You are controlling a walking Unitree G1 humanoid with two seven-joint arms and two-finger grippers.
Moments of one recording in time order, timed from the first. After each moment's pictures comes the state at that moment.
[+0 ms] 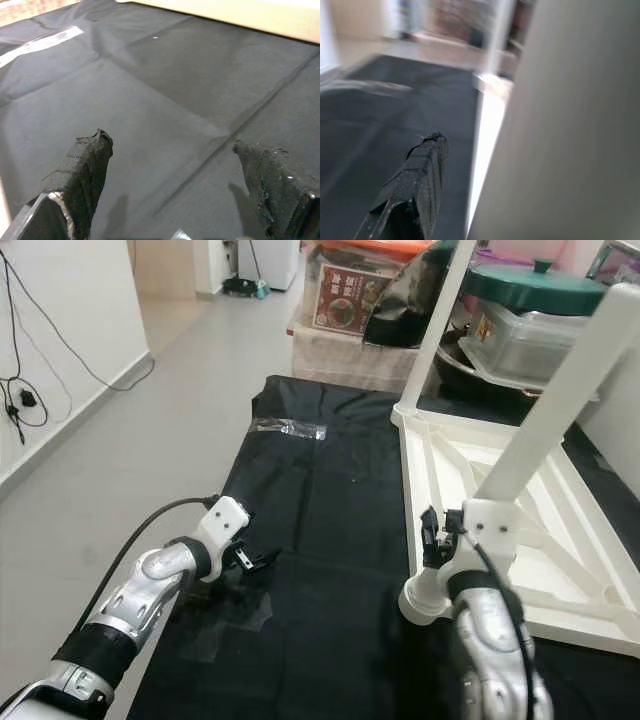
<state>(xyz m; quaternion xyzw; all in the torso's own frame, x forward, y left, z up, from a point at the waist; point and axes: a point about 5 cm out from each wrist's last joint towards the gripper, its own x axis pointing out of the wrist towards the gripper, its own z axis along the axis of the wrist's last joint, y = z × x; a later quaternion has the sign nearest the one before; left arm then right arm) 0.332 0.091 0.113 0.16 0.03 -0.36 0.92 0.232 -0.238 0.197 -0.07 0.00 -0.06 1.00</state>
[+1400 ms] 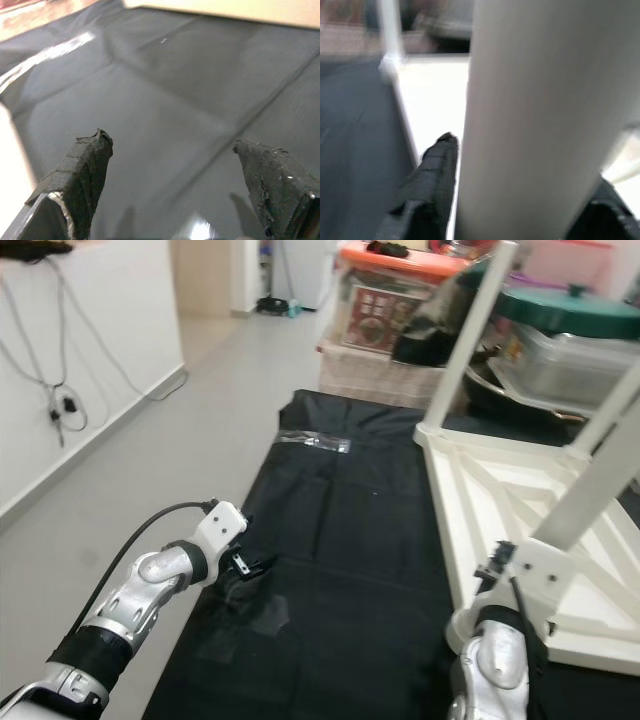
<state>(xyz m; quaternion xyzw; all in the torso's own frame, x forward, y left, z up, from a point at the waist) 0.334 0.084 0.119 0.16 0.02 -0.38 0.91 0.214 -0.239 0.150 -0.01 0.04 -0.28 0.96</state>
